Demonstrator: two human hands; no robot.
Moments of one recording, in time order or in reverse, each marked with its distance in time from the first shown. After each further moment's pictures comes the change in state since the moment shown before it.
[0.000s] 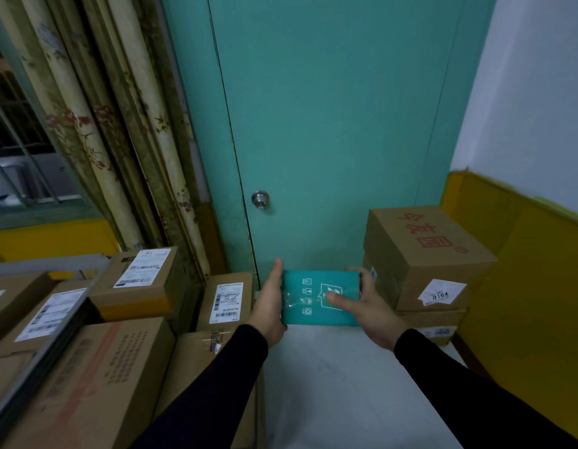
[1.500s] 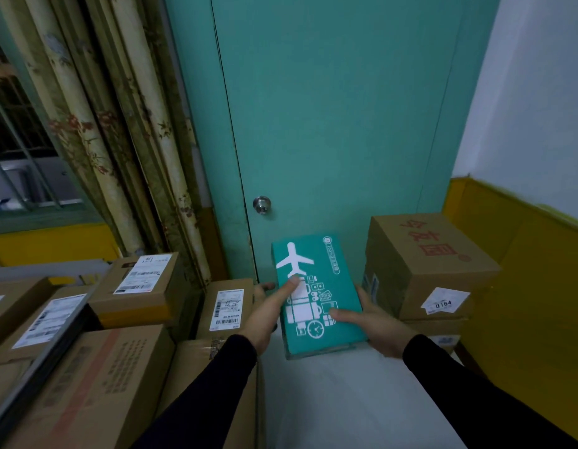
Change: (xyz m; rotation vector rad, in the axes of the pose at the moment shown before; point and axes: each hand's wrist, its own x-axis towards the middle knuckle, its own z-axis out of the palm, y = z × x) left_hand 0.008 -0.003 -0.023 0.173 0.040 0.105; right_hand -0.006 -0.014 0.000 0.035 -0.135 0.223
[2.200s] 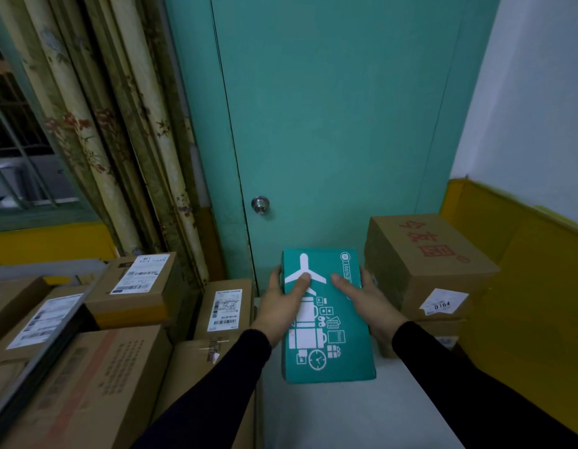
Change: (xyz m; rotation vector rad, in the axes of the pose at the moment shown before) left_hand -0.003 0.010 0.022 0.154 -0.008 0.217; right_hand 0.016 -0.022 0.011 0.039 0.215 -0.108
